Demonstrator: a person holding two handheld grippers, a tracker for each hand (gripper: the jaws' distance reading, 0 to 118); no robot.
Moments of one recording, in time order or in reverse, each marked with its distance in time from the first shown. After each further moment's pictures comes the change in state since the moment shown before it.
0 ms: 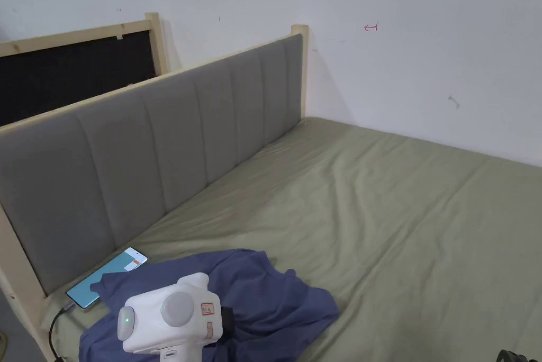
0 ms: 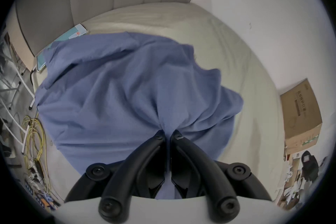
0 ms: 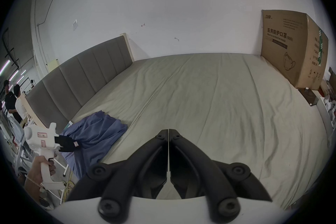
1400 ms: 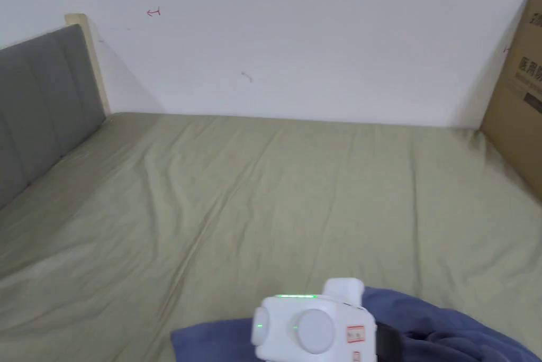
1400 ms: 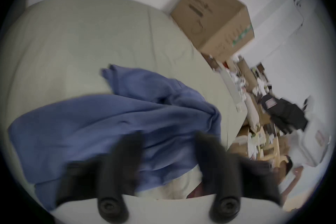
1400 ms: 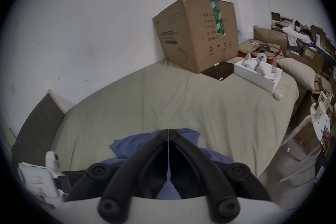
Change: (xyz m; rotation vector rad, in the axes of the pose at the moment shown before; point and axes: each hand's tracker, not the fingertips) left arm 0.363 -0.180 -0.001 -0.297 -0.656 -0.595; right arm 0.214 -0.017 0.140 0.164 -0.523 -0.418
